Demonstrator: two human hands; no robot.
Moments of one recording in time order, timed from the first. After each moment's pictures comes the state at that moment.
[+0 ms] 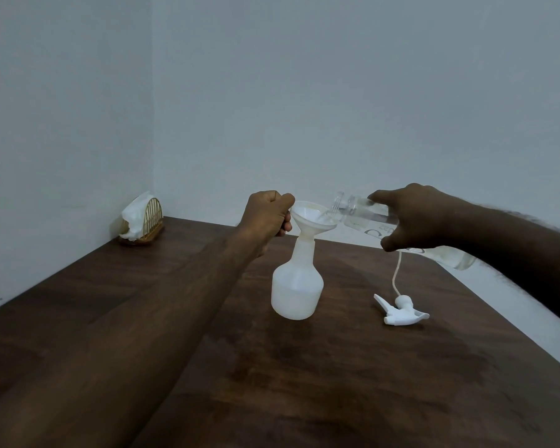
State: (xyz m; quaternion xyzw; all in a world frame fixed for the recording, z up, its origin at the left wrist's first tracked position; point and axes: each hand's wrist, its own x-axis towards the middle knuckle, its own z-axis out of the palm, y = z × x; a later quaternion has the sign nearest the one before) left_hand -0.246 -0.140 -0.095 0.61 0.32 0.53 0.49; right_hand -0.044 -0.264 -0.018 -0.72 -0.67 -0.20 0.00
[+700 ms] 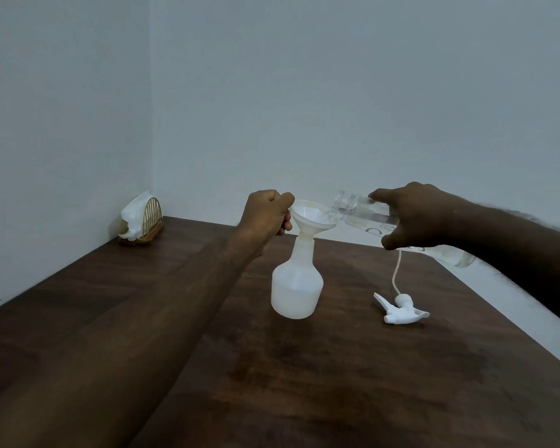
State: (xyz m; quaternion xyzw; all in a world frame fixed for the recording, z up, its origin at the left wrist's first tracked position) left_hand -0.245 -0.143 -0.095 0.62 0.33 0.54 0.47; right_hand -0.036 -0.260 -0.021 -0.71 -0.67 -0.21 0.00
